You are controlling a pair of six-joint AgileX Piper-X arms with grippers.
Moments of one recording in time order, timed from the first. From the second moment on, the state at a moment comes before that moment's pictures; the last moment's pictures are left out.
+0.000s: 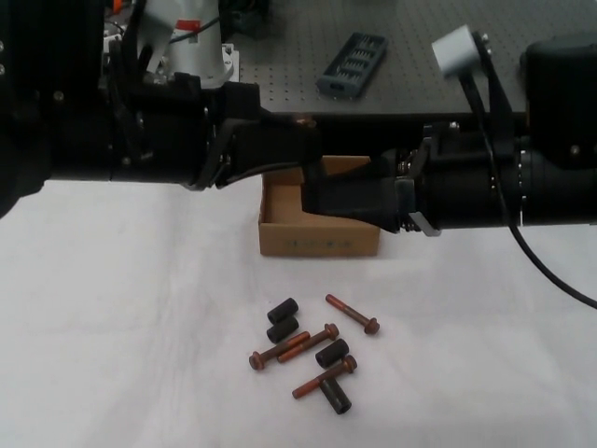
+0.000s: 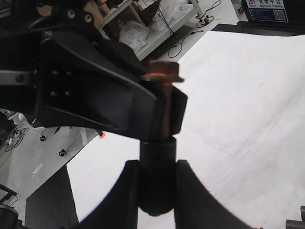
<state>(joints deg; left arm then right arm) -23.1 78.8 -56.8 -2.5 48.7 -29.4 35.5 77.0 -48.9 -1.3 -40.1 20.2</state>
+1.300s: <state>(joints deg) -13.0 72.0 -56.4 6.2 52.9 -28.8 27.5 83.6 -53.7 4.9 -34.4 12.8</state>
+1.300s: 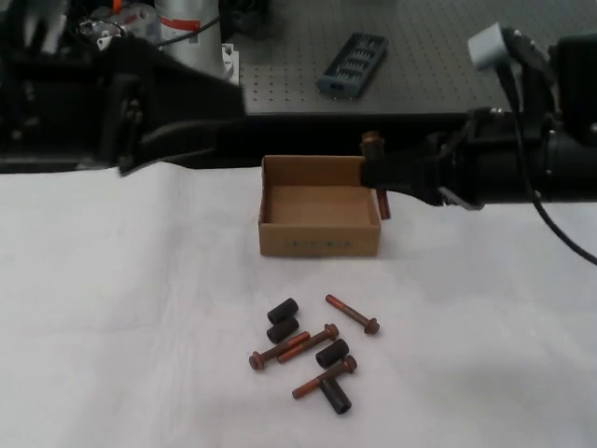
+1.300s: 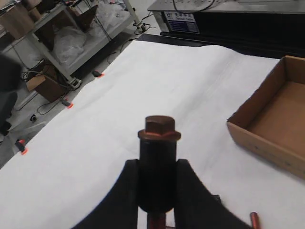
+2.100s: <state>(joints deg) -8.8 50.8 -56.4 50.9 34.9 -3.2 27.1 137.6 -108.8 27.8 -22.8 13.2</state>
